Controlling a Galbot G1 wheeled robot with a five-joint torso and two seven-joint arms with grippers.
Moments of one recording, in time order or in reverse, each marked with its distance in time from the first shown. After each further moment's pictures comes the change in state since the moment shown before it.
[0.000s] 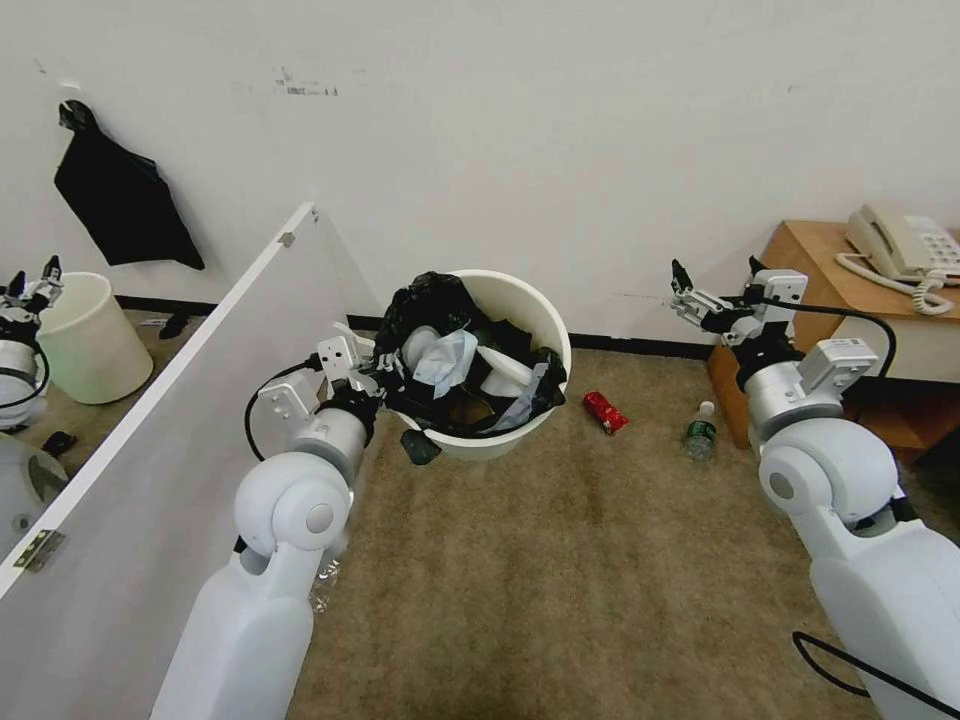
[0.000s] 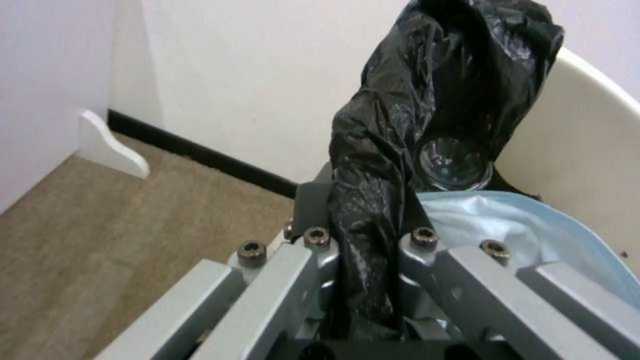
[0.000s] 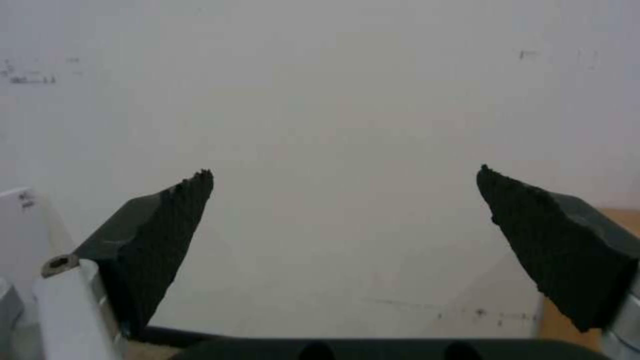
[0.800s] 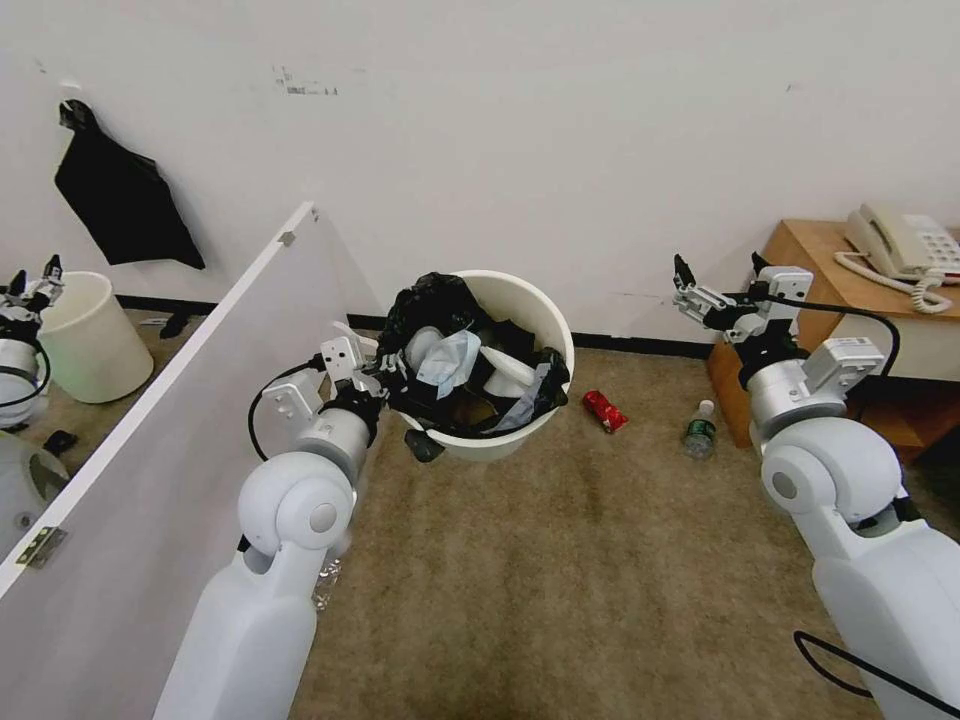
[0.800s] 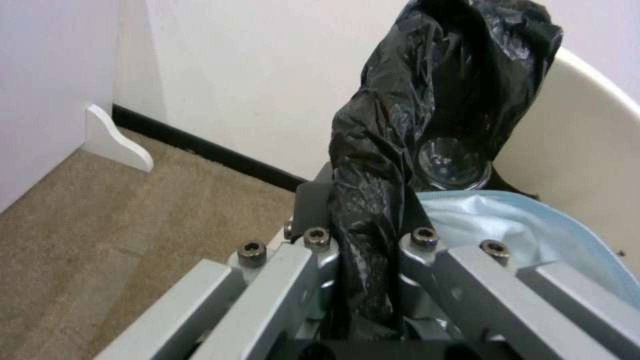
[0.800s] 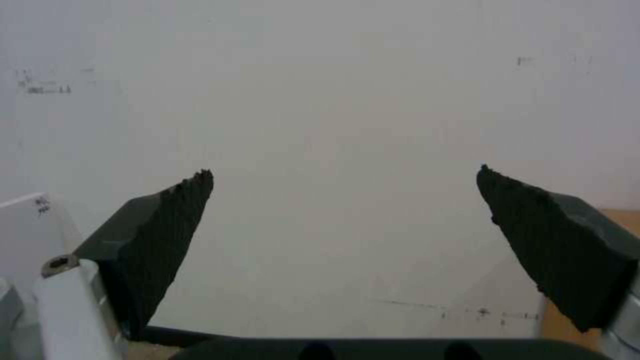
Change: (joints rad) left arm -0.003 -0.004 0.011 0.007 0.015 0.000 0.001; right arm -0.001 -0.006 0.007 0.009 0.016 0.007 0.000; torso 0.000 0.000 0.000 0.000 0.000
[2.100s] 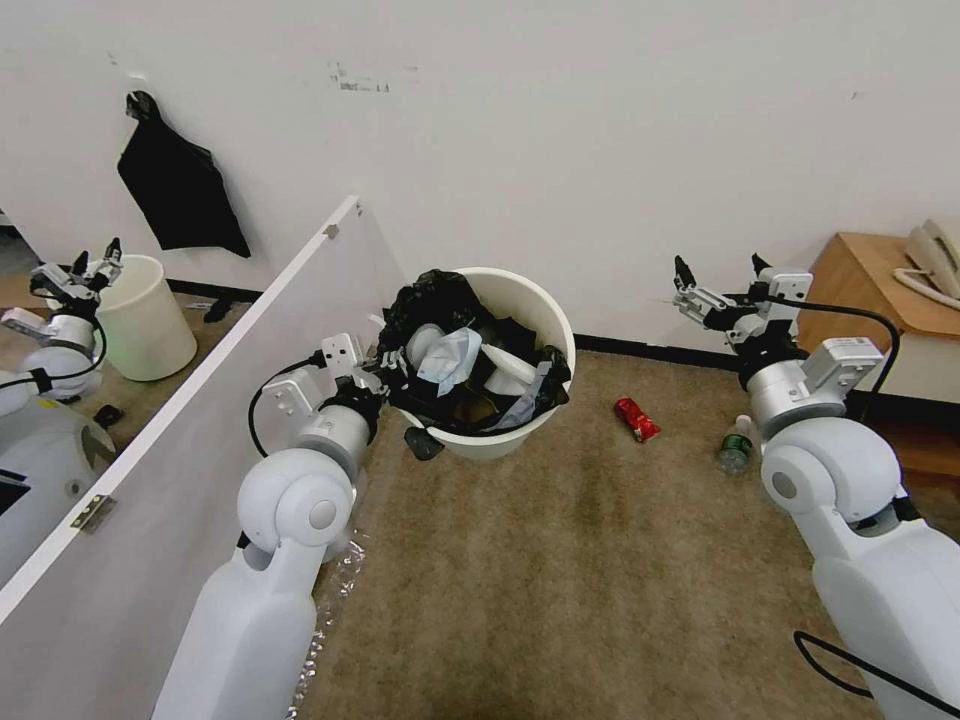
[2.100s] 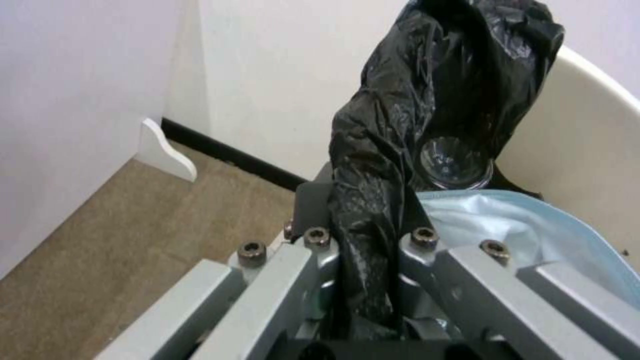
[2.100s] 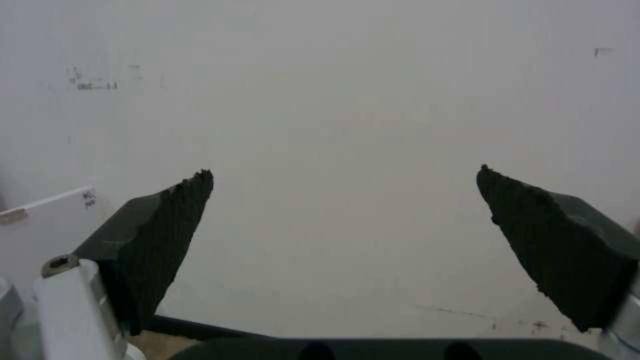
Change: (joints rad) left arm -0.011 0.003 -0.003 0.002 0.005 0.015 0.005; right arm 0.000 -0.001 -0.001 -0.004 0.003 -0.003 0.005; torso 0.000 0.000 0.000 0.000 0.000
